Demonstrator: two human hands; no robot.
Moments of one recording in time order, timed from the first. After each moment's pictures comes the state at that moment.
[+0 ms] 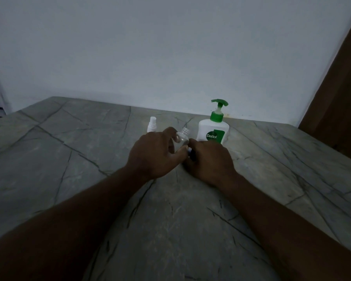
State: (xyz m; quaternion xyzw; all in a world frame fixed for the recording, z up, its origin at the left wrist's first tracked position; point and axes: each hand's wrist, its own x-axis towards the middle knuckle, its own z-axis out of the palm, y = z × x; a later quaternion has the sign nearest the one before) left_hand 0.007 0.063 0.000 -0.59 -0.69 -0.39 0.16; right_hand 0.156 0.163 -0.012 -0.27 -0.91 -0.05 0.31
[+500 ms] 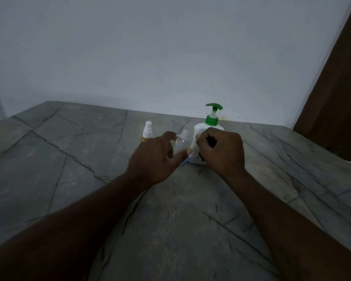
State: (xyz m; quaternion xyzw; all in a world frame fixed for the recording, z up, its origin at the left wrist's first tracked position) left_hand 0.018 0.068 -0.003 -0.58 -0.69 -0.40 0.14; right_hand 0.175 0.175 0.011 -0.32 -0.81 0.03 0.50
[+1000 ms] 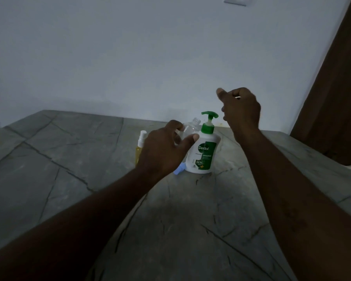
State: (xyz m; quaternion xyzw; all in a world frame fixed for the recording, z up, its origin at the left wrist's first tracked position) left_hand 0.036 0.092 0.040 -0.54 -0.67 -0.50 0.08; right_hand 0.168 0.234 0.115 -0.43 -0.65 0.25 0.58
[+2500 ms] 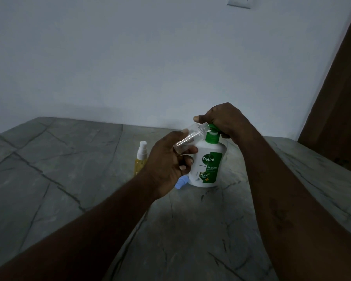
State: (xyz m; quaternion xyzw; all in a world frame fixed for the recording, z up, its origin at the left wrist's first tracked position) left_hand 0.032 0.105 0.044 -0.34 -0.39 -0.70 -0.49; right_hand 0.135 0.265 0.121 -0.43 -0.81 0.26 0.31
